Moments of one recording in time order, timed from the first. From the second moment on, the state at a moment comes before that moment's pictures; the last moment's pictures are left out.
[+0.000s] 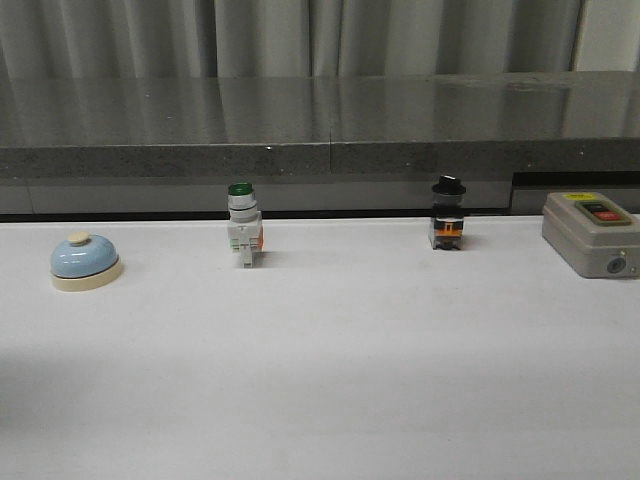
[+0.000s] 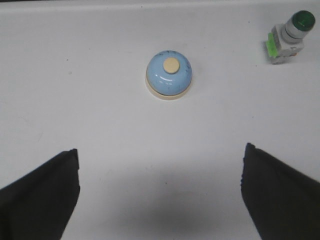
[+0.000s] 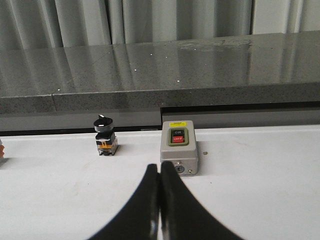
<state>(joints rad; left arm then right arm) -0.03 1.22 -0.96 -0.14 0.73 0.10 0.07 -0.01 0.03 -0.05 0.06 0.15</state>
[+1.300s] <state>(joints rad) -0.12 2.02 -1.35 -0.12 0.61 0.13 0.07 -0.01 0.03 -0.05 0.05 0.15</state>
